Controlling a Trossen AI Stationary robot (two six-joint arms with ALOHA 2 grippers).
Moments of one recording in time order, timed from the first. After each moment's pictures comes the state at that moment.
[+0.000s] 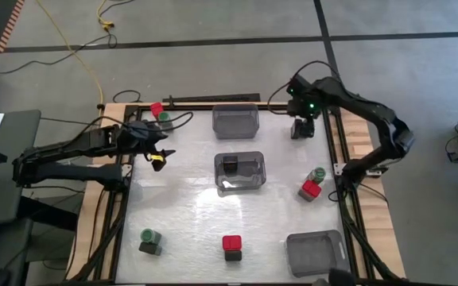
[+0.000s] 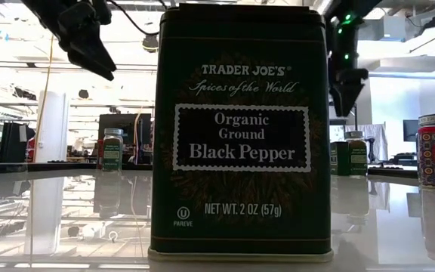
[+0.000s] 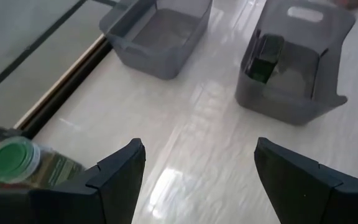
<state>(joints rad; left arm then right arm) 0.26 0.75 0.81 -0.73 -0.22 -0.13 -0.77 1.49 1.29 -1.24 0.15 -0.56</state>
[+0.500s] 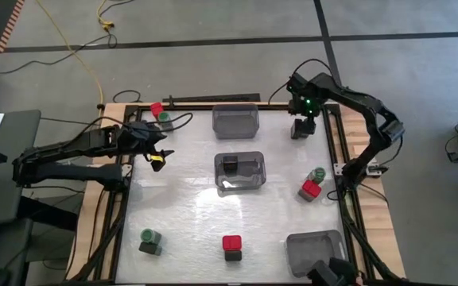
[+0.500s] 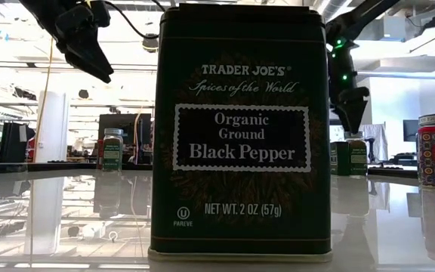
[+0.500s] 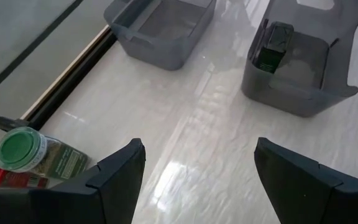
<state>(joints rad) 0.26 0.75 0.81 -0.75 -0.24 -0.12 -0.89 1.63 1.29 -1.25 0.16 -0.62</state>
